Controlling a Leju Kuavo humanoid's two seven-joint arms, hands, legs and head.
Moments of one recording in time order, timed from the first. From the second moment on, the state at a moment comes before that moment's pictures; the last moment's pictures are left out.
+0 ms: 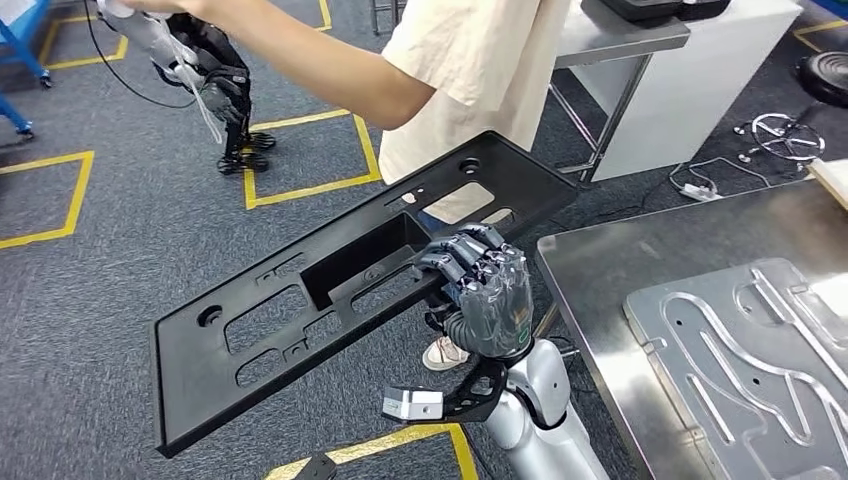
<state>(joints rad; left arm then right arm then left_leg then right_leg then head) -0.15 -0.15 -0.17 -0.22 -0.37 0.09 -0.31 -0.26 0.20 0.40 -1.59 1.01 -0.70 -0.47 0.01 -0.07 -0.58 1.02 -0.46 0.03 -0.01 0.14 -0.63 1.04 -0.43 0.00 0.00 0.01</state>
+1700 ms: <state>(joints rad) -0.15 -0.12 -0.13 -0.22 -0.41 0.08 -0.31 -0.26 0.20 0.36 -1.58 0.97 -0.70 -0.51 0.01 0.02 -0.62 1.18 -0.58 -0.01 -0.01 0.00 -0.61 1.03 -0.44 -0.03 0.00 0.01</state>
